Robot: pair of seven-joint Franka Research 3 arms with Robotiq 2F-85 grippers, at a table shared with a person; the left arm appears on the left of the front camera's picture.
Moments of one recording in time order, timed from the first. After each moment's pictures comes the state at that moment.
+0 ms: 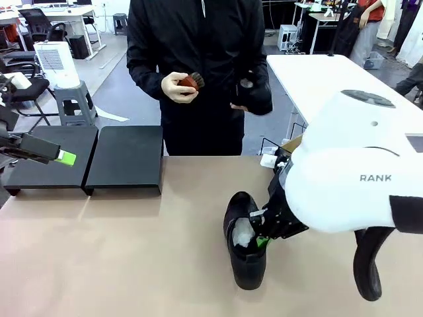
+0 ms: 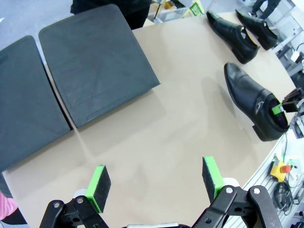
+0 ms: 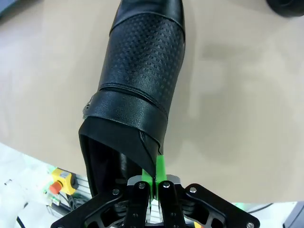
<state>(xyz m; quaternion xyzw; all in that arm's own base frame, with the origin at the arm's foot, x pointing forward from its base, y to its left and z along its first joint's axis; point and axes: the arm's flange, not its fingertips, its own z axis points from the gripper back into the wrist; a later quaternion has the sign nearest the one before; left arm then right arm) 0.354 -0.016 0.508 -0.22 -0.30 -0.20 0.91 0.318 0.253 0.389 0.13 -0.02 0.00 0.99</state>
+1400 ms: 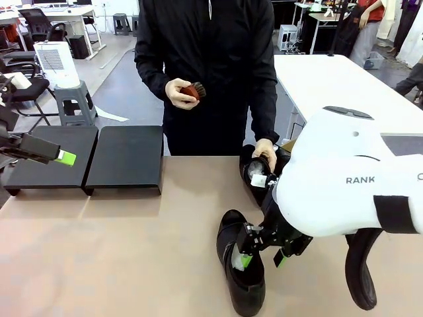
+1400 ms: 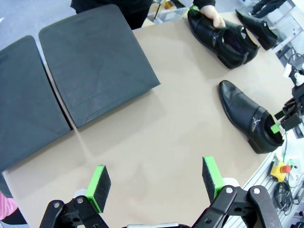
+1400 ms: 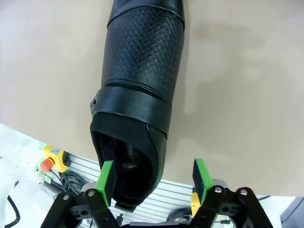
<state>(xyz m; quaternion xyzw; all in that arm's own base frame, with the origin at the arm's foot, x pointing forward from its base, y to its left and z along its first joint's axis) 0.354 -0.016 0.508 -0.22 -0.30 -0.20 0.91 0.307 0.258 0.368 0.13 0.04 0.04 0.99</state>
